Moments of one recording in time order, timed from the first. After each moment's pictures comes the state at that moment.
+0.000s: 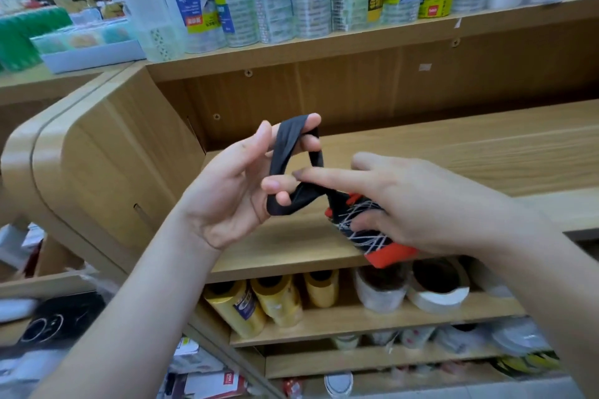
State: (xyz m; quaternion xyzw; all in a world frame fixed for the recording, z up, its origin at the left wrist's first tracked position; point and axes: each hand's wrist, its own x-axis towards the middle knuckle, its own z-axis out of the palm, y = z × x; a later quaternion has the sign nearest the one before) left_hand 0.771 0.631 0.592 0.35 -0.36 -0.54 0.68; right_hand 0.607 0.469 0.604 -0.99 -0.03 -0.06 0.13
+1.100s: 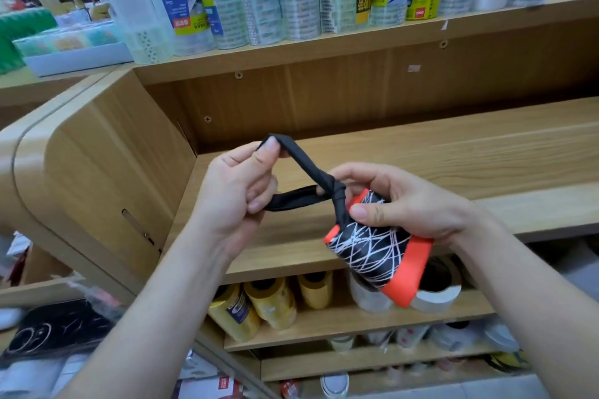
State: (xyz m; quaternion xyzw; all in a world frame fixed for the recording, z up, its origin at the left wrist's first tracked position) left_hand 0.748 0.619 0.584 0.56 -0.27 -0.27 0.74; right_hand 0.618 0.435 0.557 -0.74 -0.08 0.00 0.67
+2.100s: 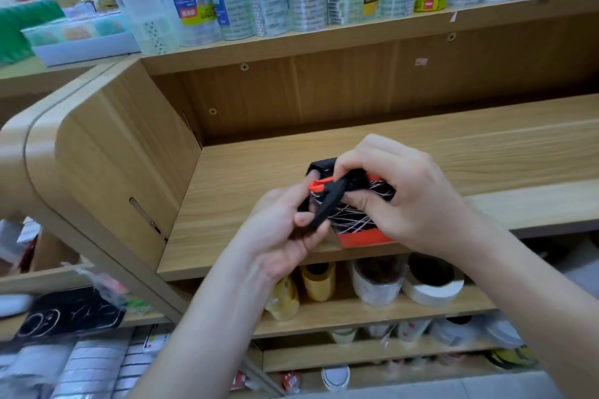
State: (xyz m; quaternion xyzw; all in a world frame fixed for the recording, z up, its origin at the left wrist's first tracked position) left_hand 0.714 0.603 0.562 0.50 -0.07 -0.45 0.74; right_hand 0.610 0.464 0.566 -0.90 -0.08 -0.35 0.25
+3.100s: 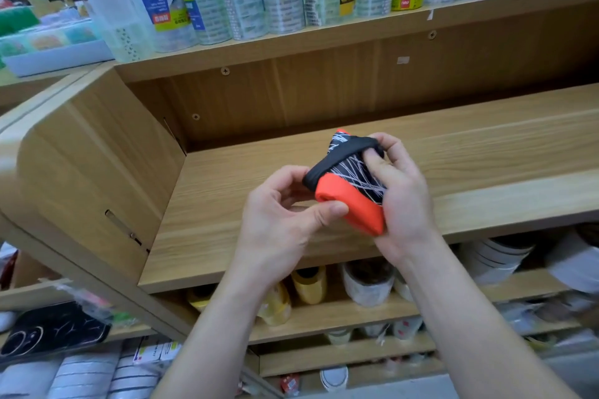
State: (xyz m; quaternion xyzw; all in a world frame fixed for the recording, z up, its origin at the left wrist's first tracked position) left_hand 0.703 0.597 0.550 0.64 -0.39 -0.13 0.65; right_hand 0.627 0.475 0.542 -0.44 0.15 -0.36 0.81
